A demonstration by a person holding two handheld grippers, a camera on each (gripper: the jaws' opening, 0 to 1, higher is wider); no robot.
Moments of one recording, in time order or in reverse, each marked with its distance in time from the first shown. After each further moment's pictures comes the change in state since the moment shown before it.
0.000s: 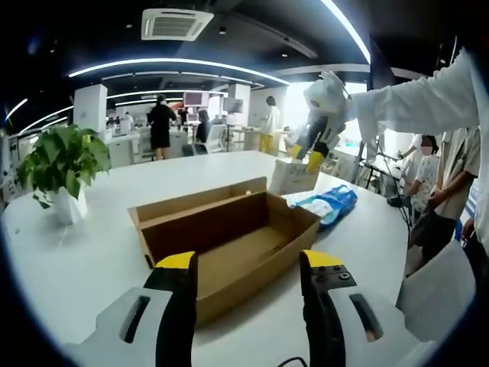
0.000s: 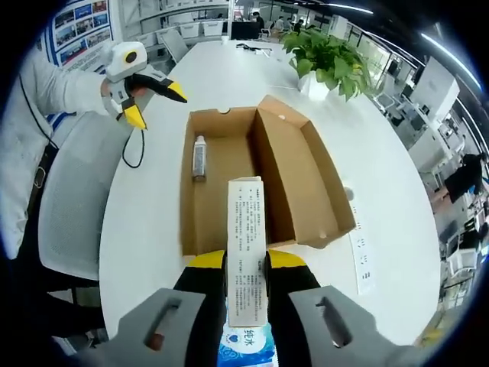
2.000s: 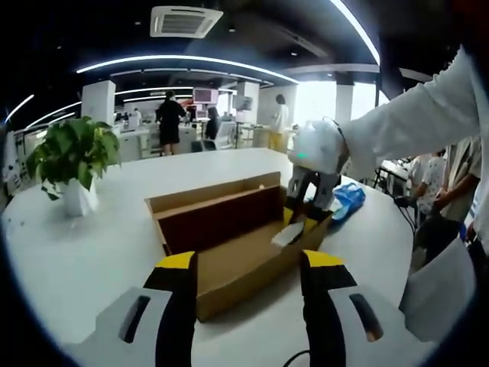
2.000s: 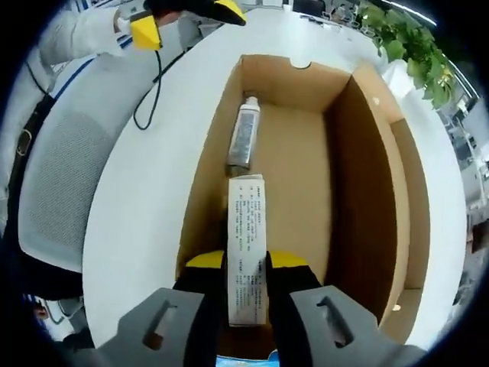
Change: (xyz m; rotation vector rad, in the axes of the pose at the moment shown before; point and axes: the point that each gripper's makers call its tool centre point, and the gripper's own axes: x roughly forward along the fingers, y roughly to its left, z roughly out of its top) left arm -0.011 0.022 -0.012 -0.022 0.010 0.046; right arm 0.148 0.055 0.014 -0.150 0.150 0.194
